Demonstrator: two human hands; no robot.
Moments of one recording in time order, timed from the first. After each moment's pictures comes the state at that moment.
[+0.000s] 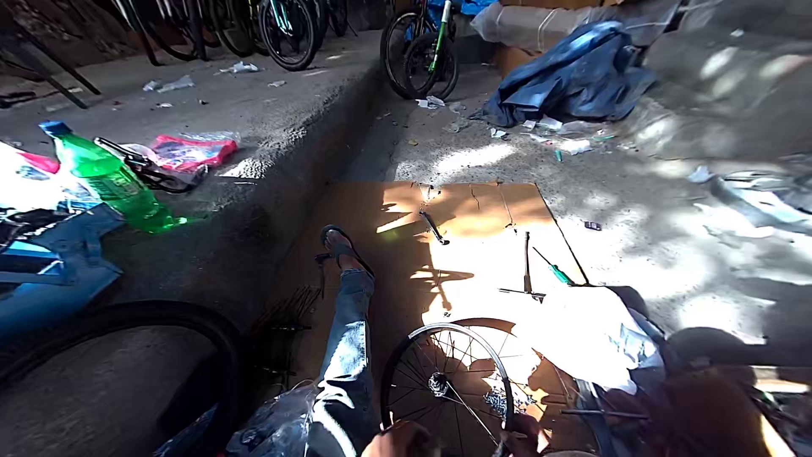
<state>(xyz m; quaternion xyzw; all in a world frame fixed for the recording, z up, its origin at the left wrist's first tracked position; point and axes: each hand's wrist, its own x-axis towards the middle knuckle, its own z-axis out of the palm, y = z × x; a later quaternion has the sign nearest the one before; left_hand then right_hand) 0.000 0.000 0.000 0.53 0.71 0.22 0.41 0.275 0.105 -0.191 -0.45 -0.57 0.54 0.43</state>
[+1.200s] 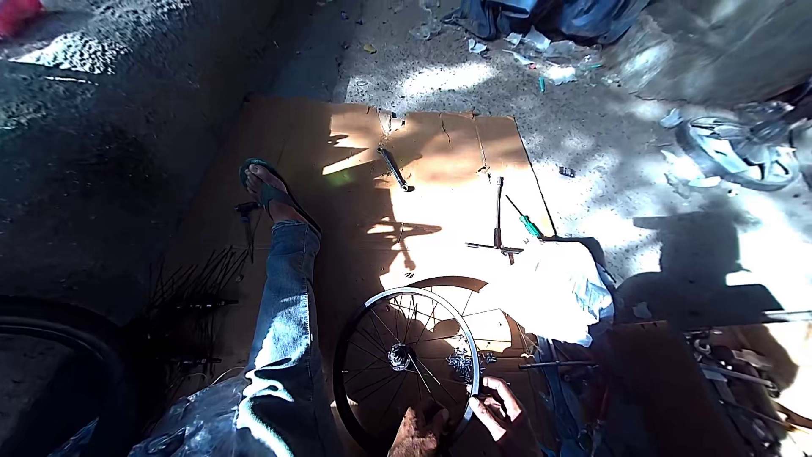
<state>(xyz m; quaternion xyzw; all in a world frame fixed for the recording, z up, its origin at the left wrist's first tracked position) 0.083 0.054 -0.160 0.34 0.60 0.31 0.65 0.279 0.116 -0.151 -0.55 -0.53 0.56 0.31</state>
